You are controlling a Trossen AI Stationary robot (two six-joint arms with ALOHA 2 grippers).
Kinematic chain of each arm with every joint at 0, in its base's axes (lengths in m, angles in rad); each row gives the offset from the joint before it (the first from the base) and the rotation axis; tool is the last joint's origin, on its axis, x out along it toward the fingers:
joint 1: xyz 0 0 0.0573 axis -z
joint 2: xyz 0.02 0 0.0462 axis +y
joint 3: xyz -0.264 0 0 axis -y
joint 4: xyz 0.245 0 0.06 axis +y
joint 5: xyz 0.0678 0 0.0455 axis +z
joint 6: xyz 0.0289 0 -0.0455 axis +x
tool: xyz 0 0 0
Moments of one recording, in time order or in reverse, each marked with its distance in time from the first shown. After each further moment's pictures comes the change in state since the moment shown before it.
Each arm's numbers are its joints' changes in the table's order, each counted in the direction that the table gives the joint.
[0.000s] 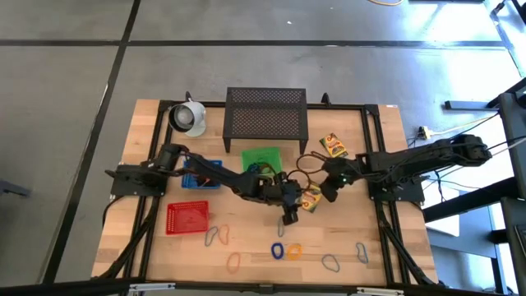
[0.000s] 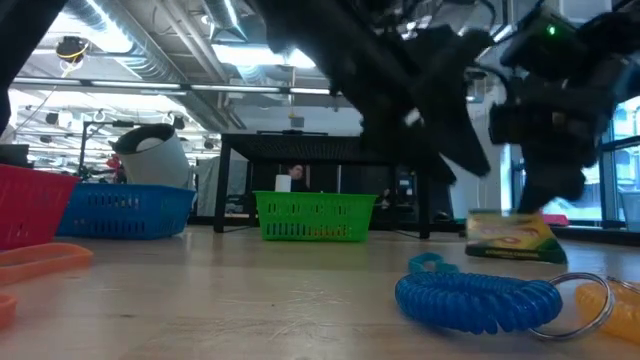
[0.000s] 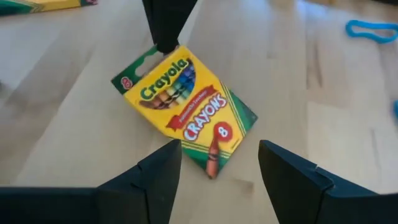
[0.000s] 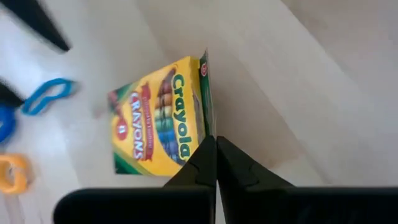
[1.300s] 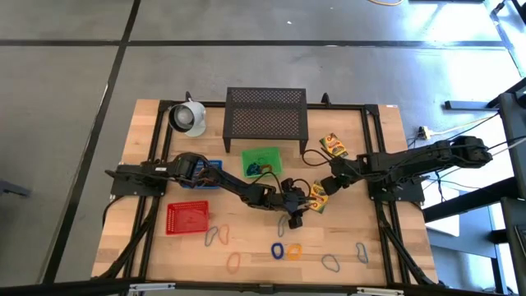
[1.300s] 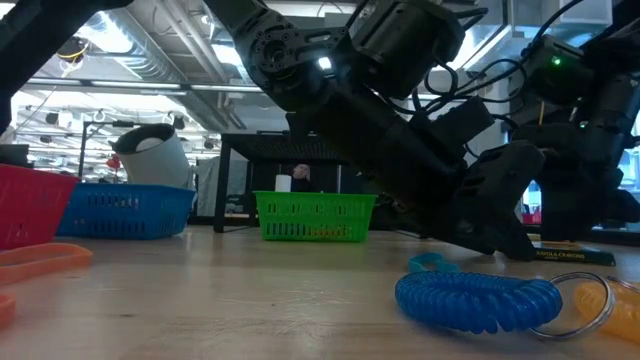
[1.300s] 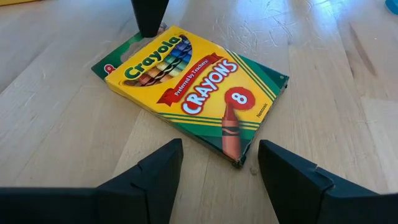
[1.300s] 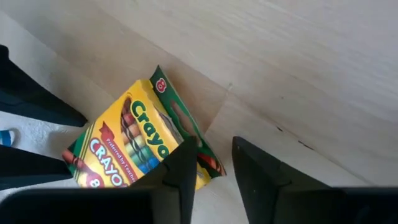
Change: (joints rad) left arm 0.005 0.245 0.003 -0.332 0.047 0.084; right arm 0.046 -0.001 -0.094 0.045 0.009 0.400
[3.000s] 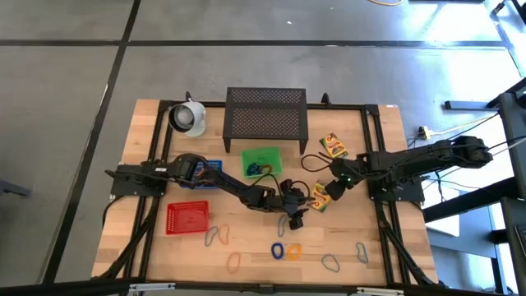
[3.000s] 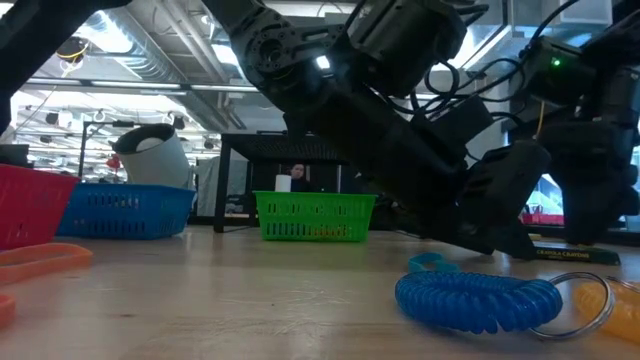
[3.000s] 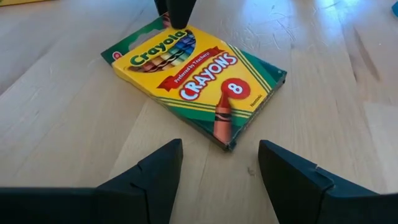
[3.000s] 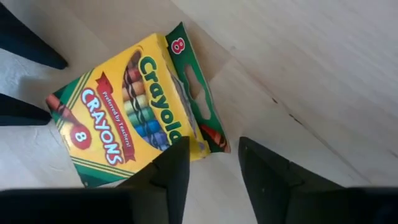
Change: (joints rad) left arm 0.010 0.000 0.001 -0.033 0.053 -0.016; right arm 0.000 -0.001 0.029 0.119 0.063 -0.195
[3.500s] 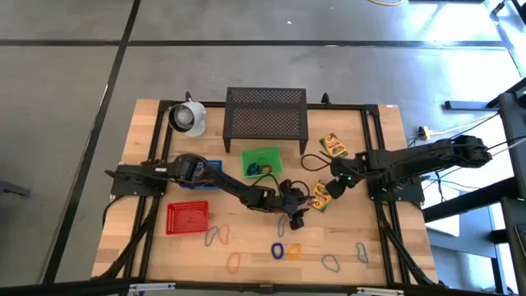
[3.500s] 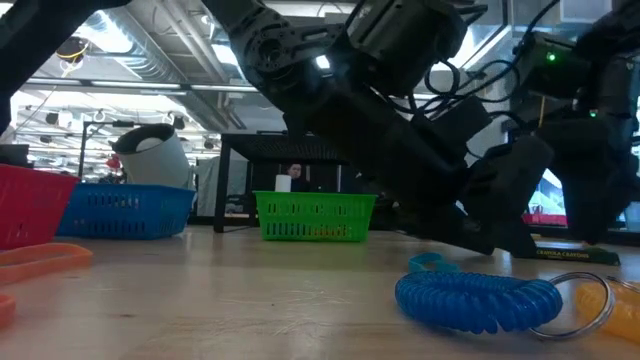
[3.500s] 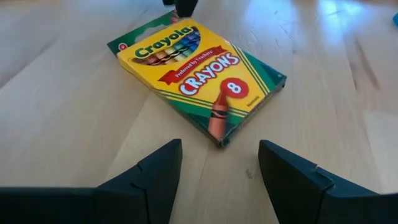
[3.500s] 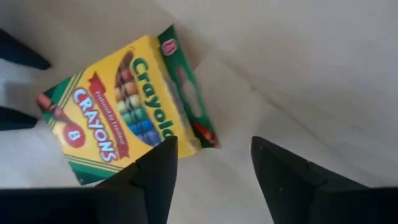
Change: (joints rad) left arm 0.005 0.000 0.000 -0.008 0.008 -0.040; right arm 0.000 0.002 0.063 0.128 -0.018 0.042
